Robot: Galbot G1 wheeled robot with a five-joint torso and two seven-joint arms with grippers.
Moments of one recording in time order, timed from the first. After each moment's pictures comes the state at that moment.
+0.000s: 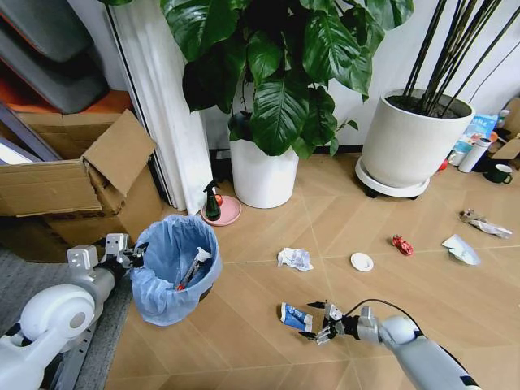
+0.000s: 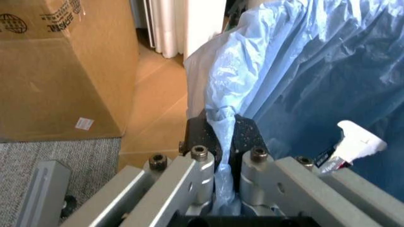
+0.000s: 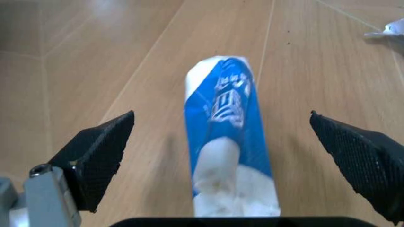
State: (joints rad) left arm 1.35 -0.62 -0.51 -2.03 -1.08 0.43 -0.33; right arm -0.93 1.12 0.16 0.89 0.14 0.35 -0.95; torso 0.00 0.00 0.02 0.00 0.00
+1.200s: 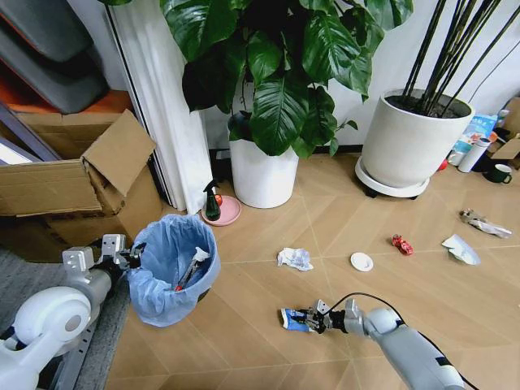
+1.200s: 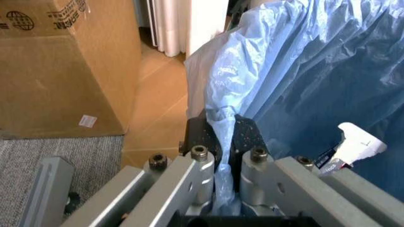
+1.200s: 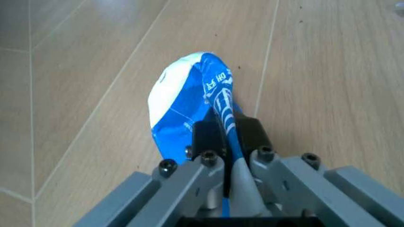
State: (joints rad) left arm 1.38 -0.63 -0.53 -2.04 -1.08 0.43 -0.33; right arm -0.84 1.14 0.06 0.78 0.15 0.30 -0.96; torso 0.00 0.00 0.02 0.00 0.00
